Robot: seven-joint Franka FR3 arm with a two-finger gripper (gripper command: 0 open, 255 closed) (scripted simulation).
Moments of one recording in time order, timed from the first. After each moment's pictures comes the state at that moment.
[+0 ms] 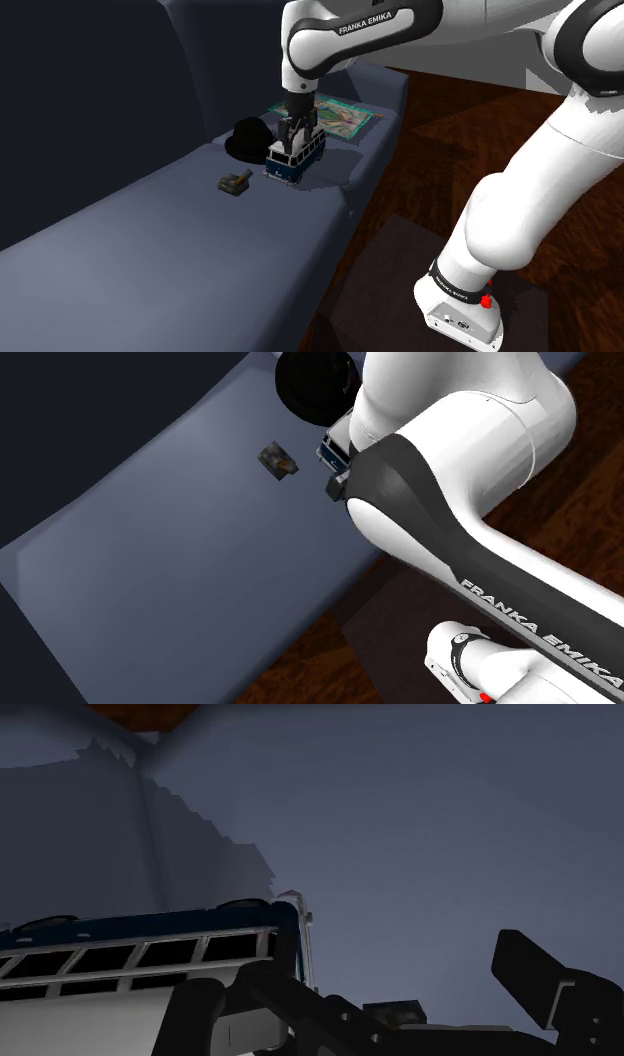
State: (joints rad) arm 0.07 -0.17 0.05 -2.12 0.03 1.92 0.01
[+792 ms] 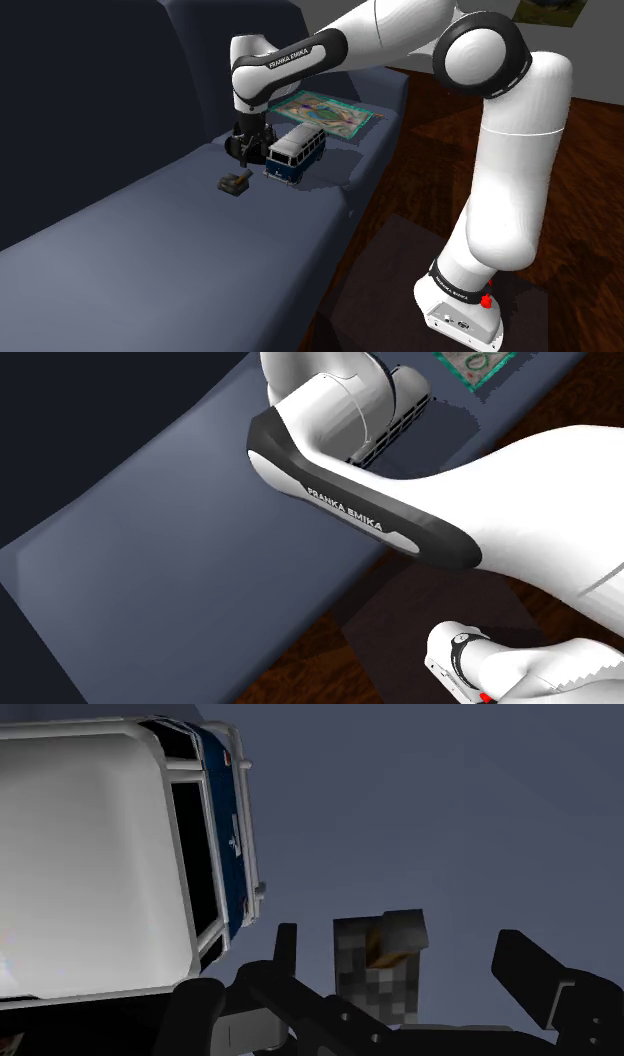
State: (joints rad) arm 0.11 0.28 0.08 -1.76 0.02 2.03 0.07
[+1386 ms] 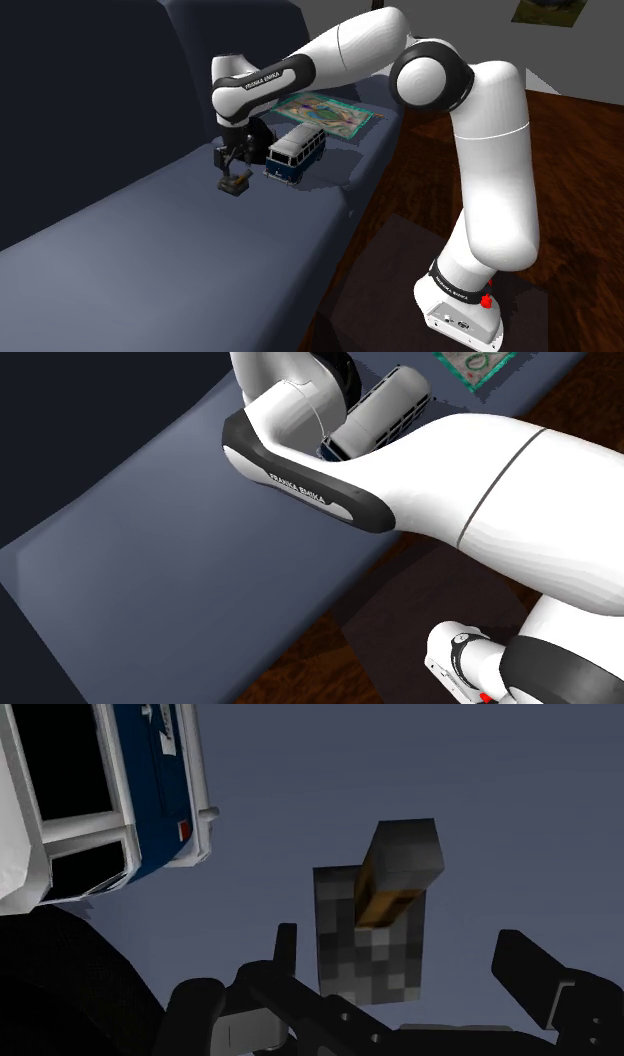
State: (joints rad) arm 0.14 0.50 0.09 -1.56 0.01 2.05 0.09
